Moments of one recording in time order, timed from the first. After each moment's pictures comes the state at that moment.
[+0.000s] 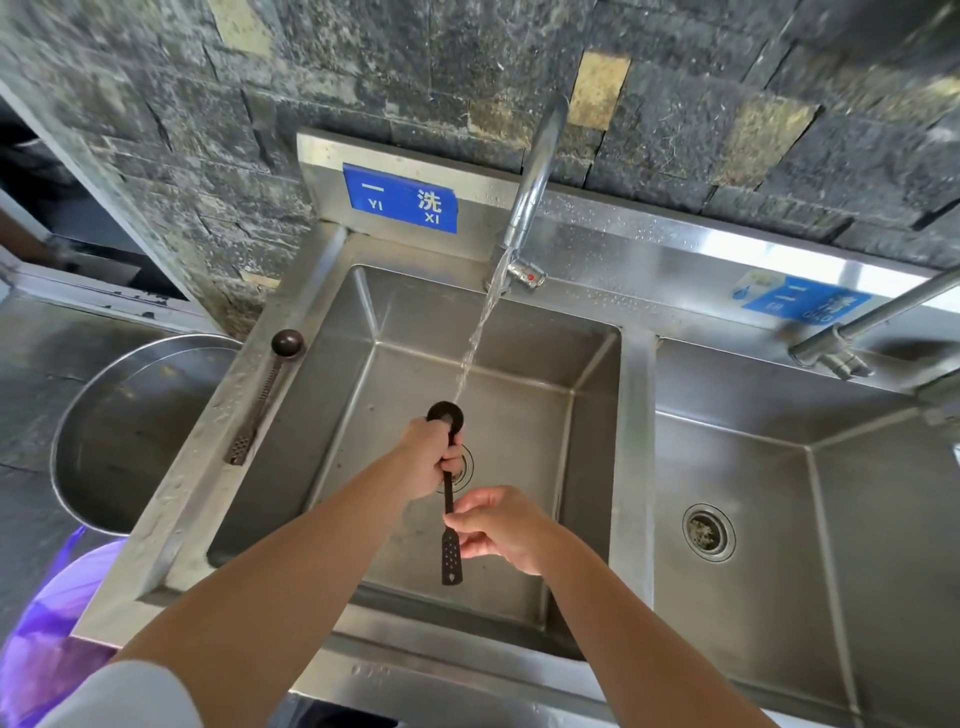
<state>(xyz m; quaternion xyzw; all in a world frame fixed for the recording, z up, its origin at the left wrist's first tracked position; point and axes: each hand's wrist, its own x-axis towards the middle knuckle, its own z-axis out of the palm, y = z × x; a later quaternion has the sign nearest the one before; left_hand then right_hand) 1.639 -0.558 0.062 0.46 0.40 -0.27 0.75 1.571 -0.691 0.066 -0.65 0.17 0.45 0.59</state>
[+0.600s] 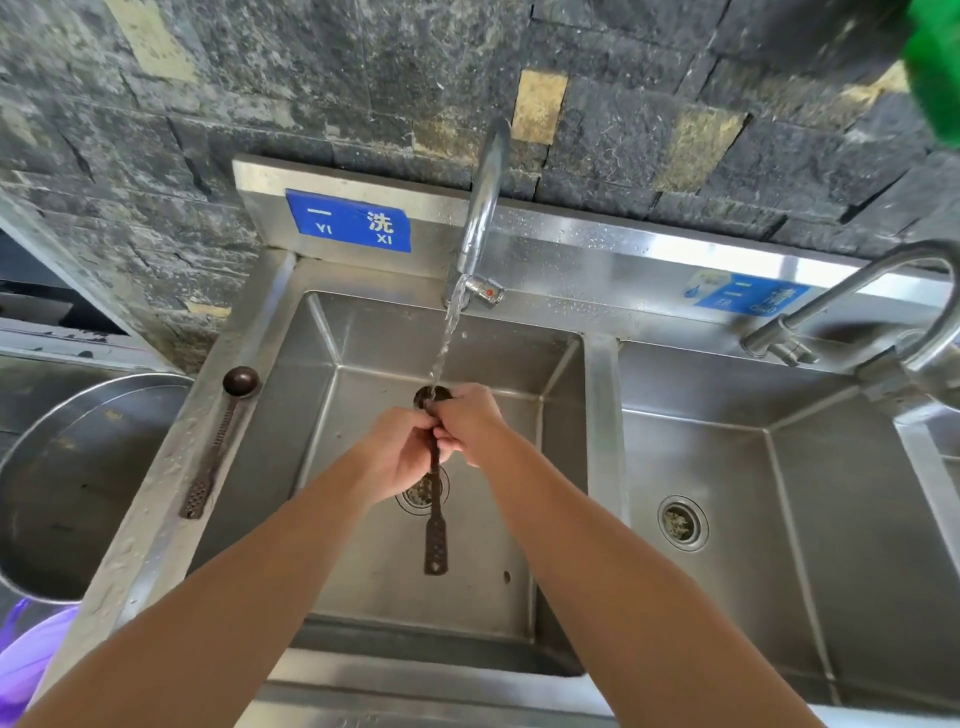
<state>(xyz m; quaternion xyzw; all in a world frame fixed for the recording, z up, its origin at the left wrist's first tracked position) 1.666 -0.557 0.102 0.34 0.30 -0.30 0.84 1.695 -0.656 0.108 -0.74 0.29 0.26 0.55</state>
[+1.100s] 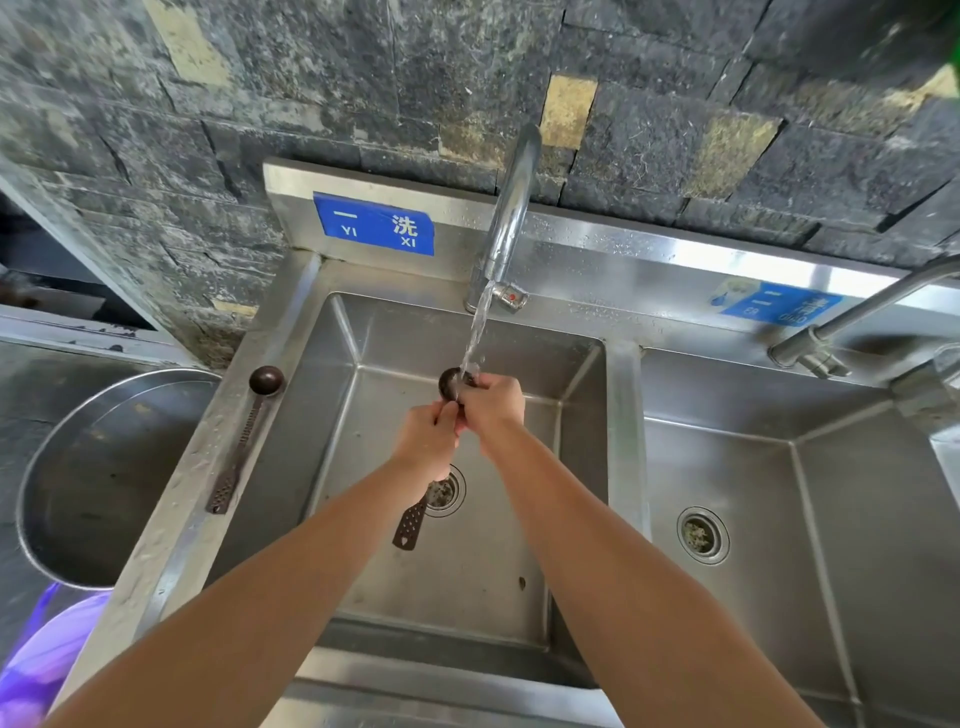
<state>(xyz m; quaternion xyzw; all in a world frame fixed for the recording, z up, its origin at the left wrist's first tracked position) 1.665 -0.563 0.104 0.73 0.20 -0.19 0.62 1.708 -0.650 0.097 -0.75 0.29 0.14 0.58</state>
